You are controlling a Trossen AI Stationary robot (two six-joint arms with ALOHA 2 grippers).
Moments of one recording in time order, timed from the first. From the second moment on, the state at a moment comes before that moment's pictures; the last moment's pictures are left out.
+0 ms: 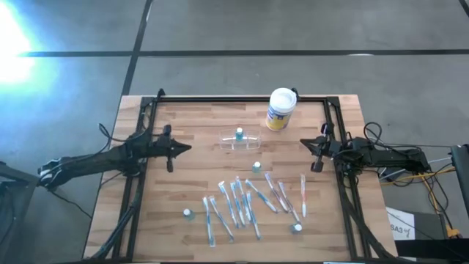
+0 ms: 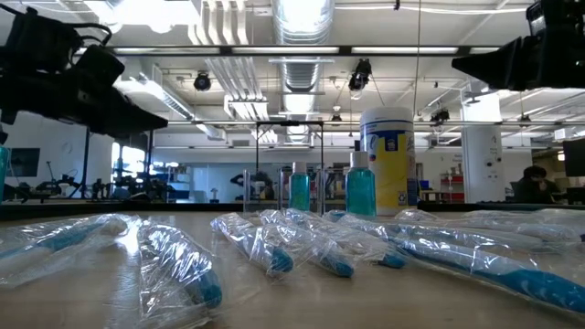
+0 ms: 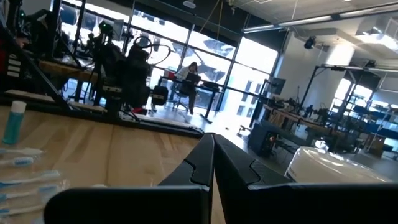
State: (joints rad) left arm 0.35 0.37 0.01 0.17 0.17 0.07; right arm 0.00 0.04 0.02 0.19 0.26 -0.32
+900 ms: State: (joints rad) left arm 0.35 0.37 0.01 0.36 0.16 -0.10; right arm 0.00 0.18 0.09 0.26 0.24 -0.03
